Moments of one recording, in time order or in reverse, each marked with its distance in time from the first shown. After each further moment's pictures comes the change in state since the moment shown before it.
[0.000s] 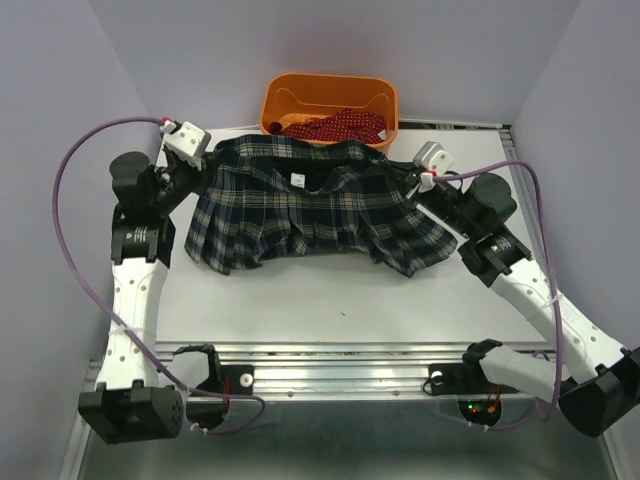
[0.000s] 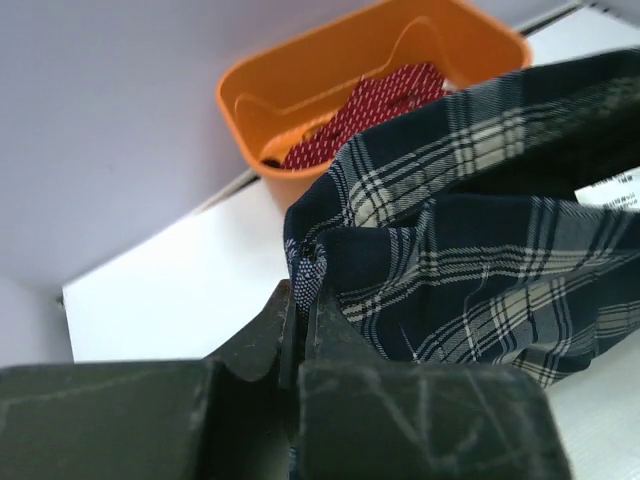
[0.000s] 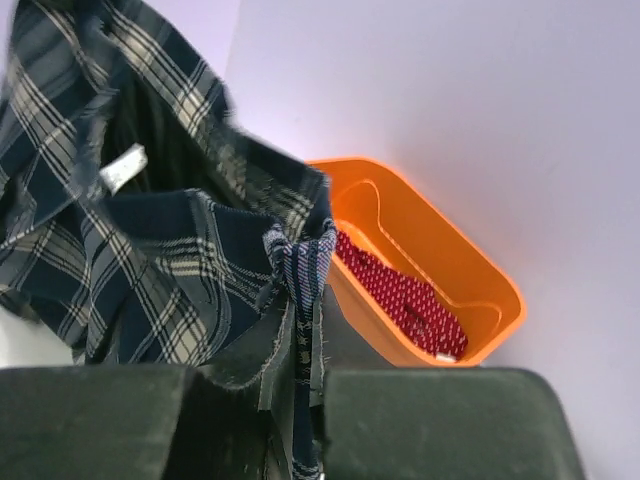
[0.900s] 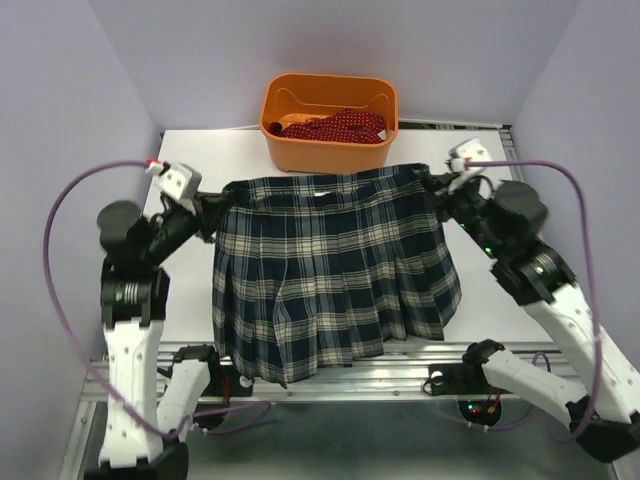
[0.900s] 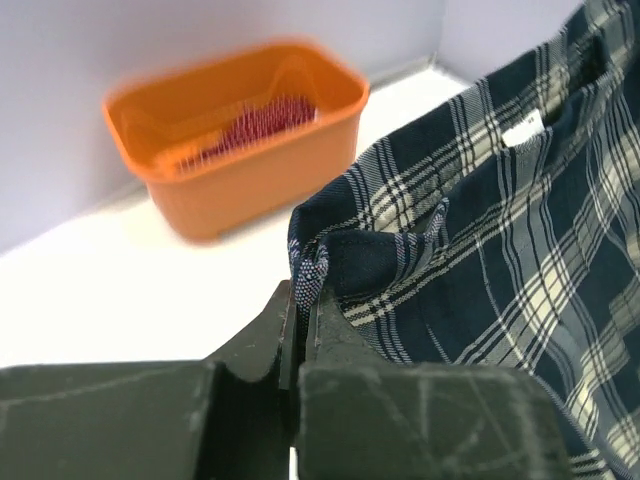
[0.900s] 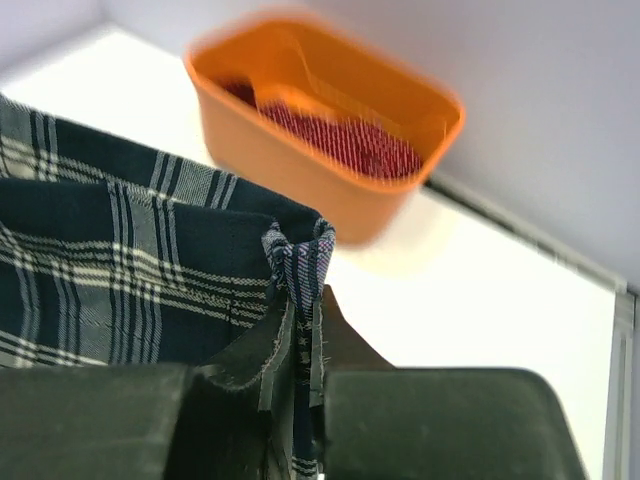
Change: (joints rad) left arm -0.008 -0.389 -0.094 -0.193 0.153 -0.204; right arm 0.010 -0.220 0.175 -0.568 0.367 0.180
